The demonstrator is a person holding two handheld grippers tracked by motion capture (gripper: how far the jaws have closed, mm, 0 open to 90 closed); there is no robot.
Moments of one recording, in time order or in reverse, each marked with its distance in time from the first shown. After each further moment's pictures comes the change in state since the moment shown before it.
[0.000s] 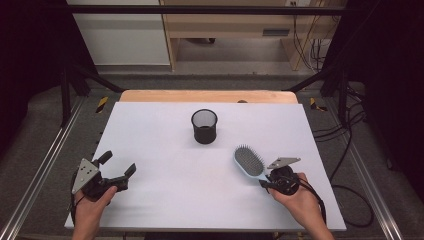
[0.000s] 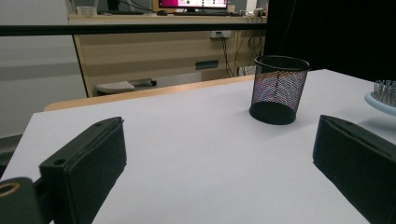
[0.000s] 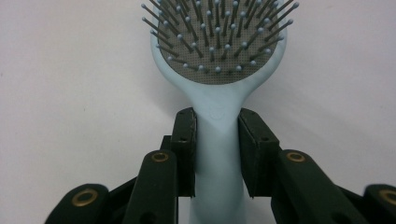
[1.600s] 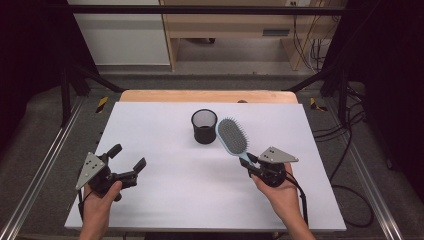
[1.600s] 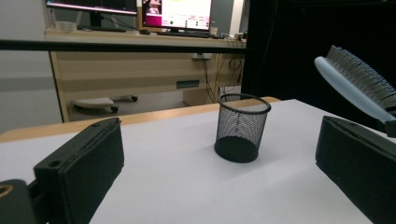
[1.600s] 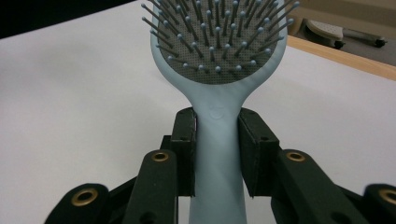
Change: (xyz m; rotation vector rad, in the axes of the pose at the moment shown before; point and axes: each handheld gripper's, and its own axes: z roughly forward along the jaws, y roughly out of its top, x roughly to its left) left arm -0.034 0.038 0.012 -0.069 -0.067 -0.046; right arm 0.031 0.040 -0.002 -0.474 0.028 -0.049
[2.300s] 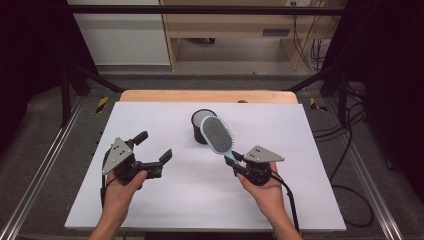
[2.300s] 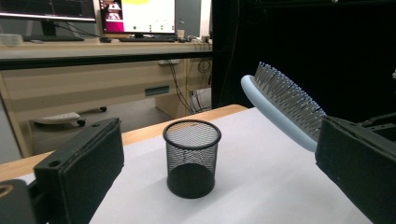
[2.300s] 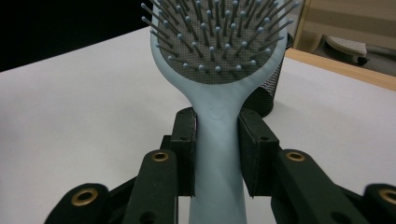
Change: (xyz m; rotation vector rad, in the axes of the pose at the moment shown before) left arm -0.048 0.037 0.046 0.008 -0.127 0.045; right arm 0.024 0.009 0.022 -0.071 0.065 0.001
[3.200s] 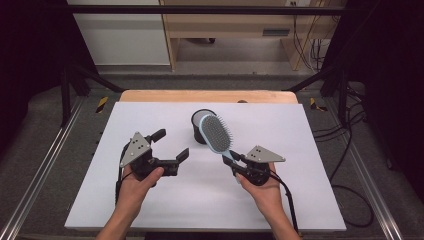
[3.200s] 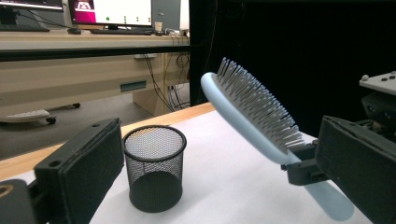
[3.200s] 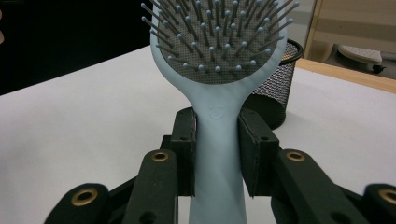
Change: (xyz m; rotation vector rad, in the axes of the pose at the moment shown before) left arm -0.022 0.013 0.029 0.027 -0.088 -0.019; right arm 0.000 -0.001 0.004 -0.055 0.044 0.032
